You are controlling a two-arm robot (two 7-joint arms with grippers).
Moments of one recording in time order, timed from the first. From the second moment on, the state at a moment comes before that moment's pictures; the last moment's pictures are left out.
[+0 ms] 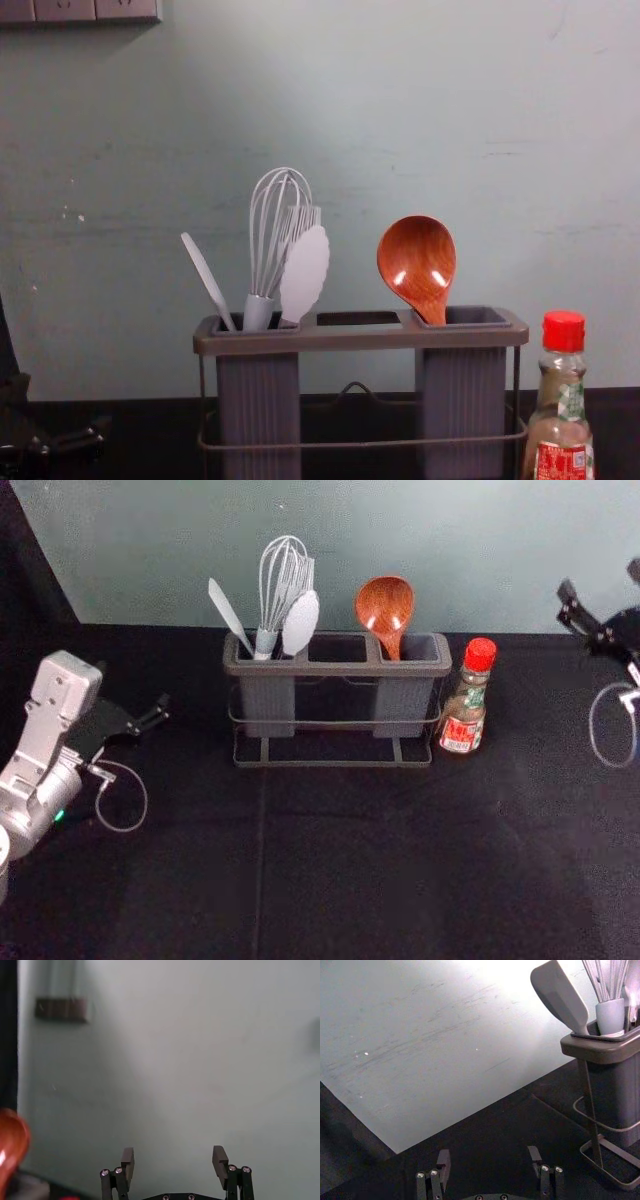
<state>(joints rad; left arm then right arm) -0.20 0.60 0.45 -1.41 -0.25 -0.12 0.03 0.23 0.35 -0.01 -1.35 0.27 -0.38 0.37</state>
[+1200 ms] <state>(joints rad) -0.20 0.60 0.45 -1.41 -0.25 -0.12 0.03 0.19 0.32 -0.06 -1.35 0.06 -0.10 0.23</state>
